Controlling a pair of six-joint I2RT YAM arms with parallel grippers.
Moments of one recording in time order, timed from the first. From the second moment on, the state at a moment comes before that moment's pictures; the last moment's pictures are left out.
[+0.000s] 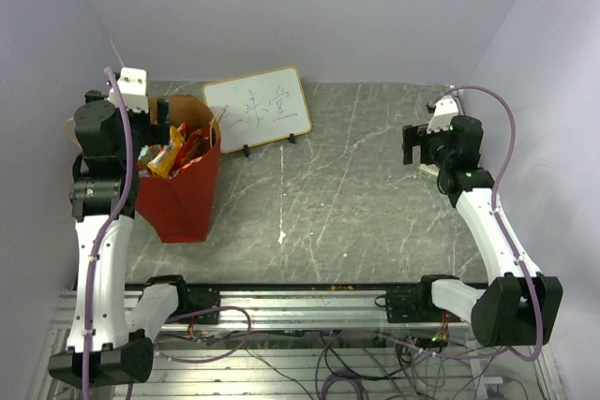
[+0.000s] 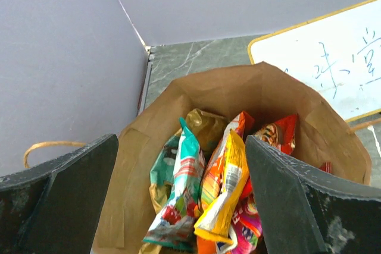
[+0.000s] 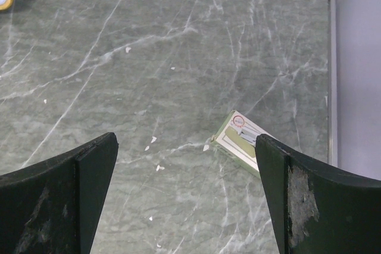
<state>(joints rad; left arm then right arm) 0.07 0.93 1.22 -0.47 -0.04 0.22 0.01 1.13 0.89 -0.20 -0.07 -0.19</state>
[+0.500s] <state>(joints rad) 0.07 0.94 1.14 -0.26 0.06 0.07 0.00 1.10 0.88 -0.17 -0.01 -0.21</state>
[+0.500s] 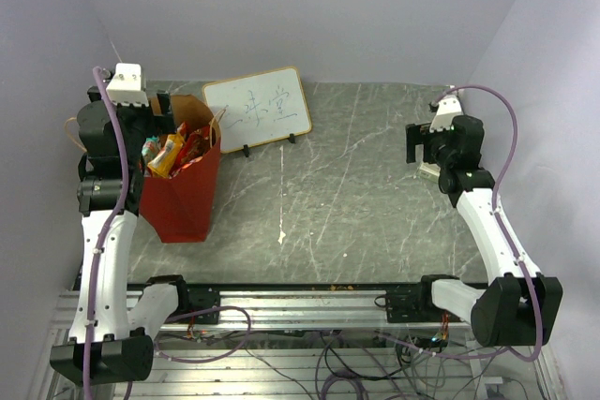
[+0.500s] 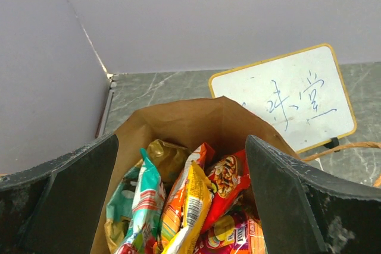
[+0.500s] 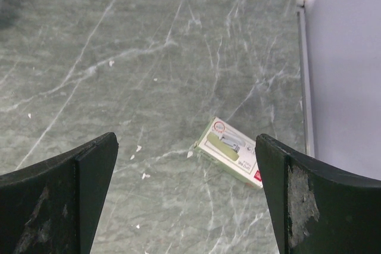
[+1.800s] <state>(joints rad) 0.08 0.89 1.24 -0.39 0.21 0.13 -0.04 0.89 1.07 -0.28 -0.20 -0.26</state>
